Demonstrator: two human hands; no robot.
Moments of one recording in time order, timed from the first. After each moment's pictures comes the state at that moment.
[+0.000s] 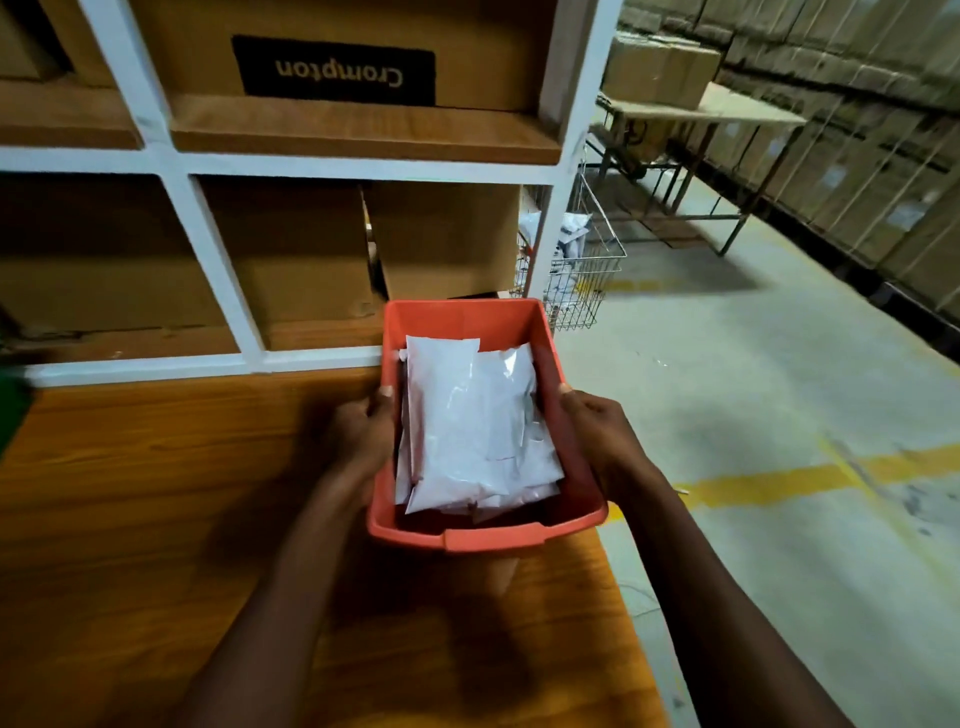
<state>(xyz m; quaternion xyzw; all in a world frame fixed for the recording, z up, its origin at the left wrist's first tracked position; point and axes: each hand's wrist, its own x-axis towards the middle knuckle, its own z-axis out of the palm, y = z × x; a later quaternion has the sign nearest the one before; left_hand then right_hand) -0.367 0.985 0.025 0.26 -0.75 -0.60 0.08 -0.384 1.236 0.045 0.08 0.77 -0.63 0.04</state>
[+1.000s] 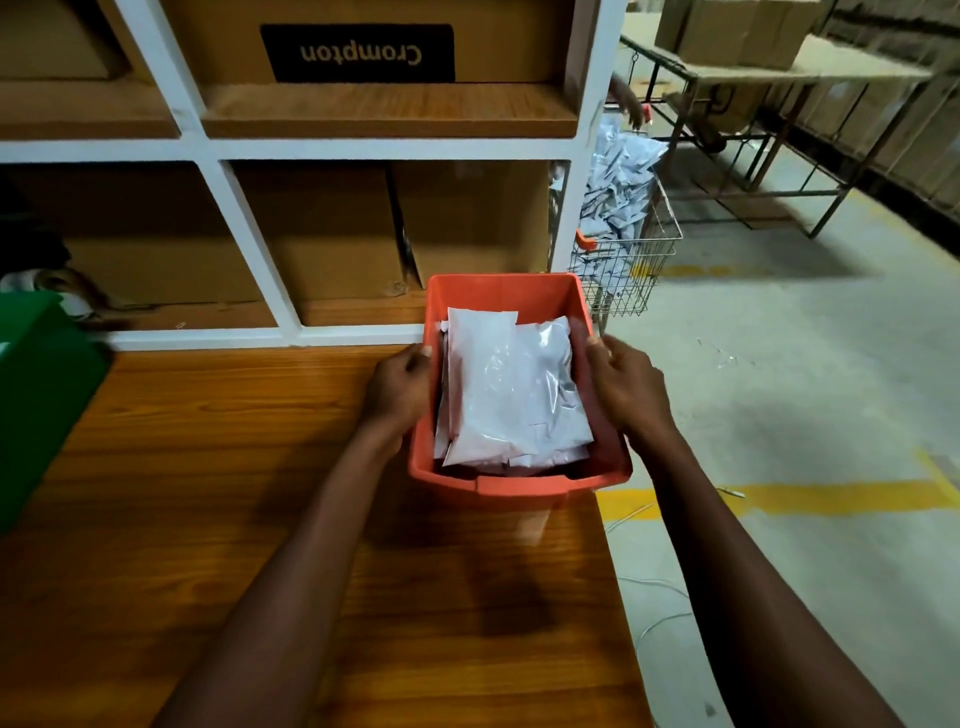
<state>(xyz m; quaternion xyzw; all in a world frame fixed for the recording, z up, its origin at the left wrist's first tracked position) -0.375 1.020 0.048 0.21 -0.79 -0.57 0.08 -0.414 1.265 0.065 0.03 0.90 -0.43 -0.02</state>
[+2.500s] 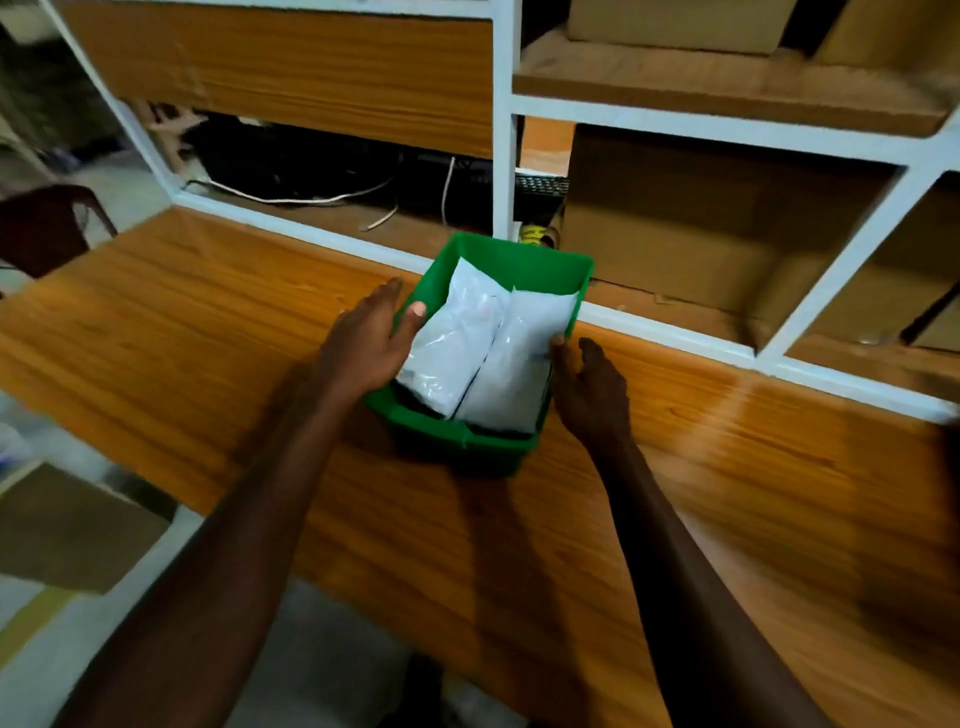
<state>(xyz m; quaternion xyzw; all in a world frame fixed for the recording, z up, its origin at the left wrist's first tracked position) -0.130 0.419 0.082 0.29 -0.92 -0.22 0.14 -0.250 0.634 0.045 -0.17 0.85 -0.48 0.12</state>
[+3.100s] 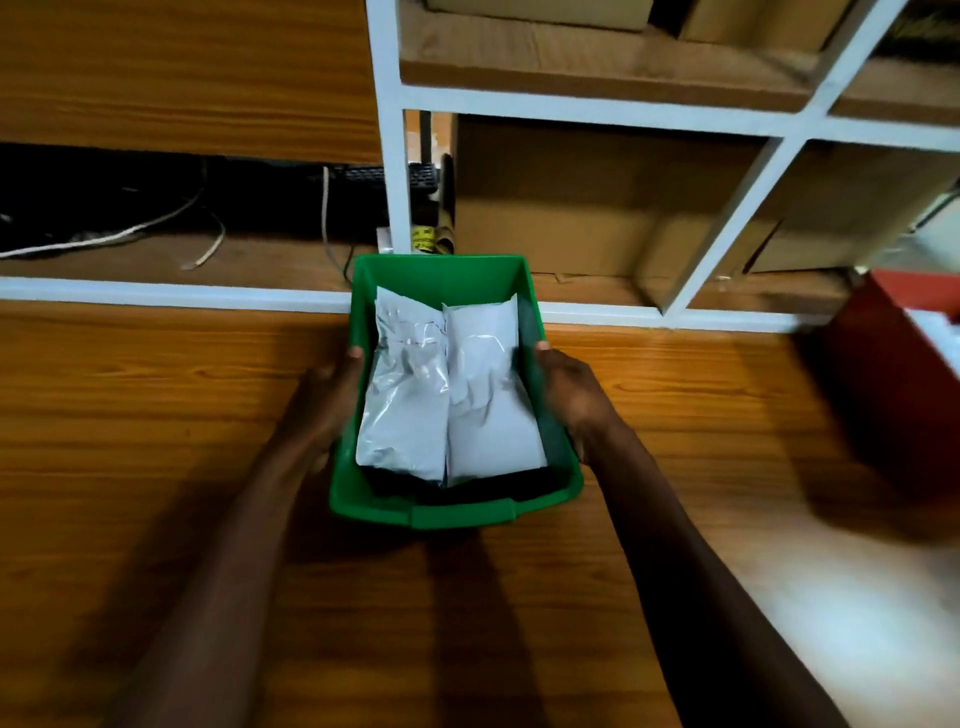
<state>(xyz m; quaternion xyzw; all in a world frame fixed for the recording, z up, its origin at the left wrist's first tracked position) -0.194 0.344 0.029 0.30 -0.74 -0.60 0.03 -0.276 0.589 0.027 0.07 0.77 -0.61 0.16</state>
